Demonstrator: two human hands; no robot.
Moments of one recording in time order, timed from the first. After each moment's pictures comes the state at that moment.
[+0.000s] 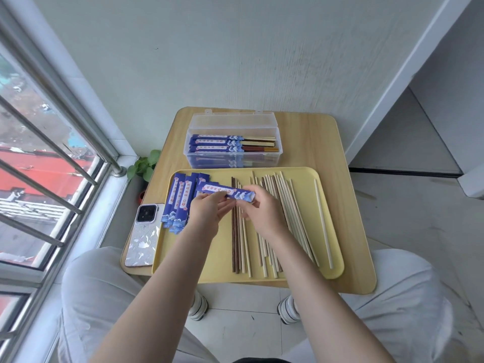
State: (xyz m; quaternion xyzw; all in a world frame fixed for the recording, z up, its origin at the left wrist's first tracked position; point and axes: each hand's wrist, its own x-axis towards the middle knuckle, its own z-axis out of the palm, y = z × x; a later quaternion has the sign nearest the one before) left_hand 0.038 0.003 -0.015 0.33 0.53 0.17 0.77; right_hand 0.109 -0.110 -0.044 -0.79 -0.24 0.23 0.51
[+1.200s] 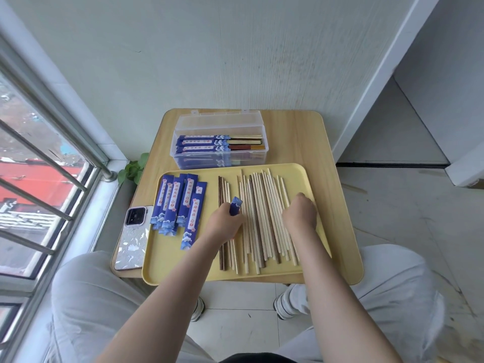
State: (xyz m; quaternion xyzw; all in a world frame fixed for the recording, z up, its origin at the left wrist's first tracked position) left_hand 0.044 -0.034 -0.060 0.80 0.39 -0.07 0.46; right_hand 0.163 -0.172 -0.054 -0.97 -0.06 0.14 0.20
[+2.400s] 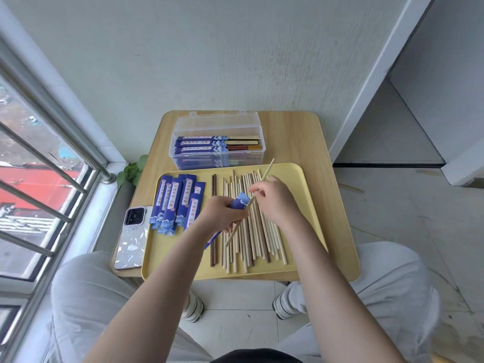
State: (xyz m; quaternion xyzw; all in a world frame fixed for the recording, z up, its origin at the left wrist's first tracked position) left_hand 0.043 -0.030 -0.015 0.78 0.33 -0.07 0.52; right_hand 0.148 -0.149 -0.013 -0.88 -0.31 0.15 0.31
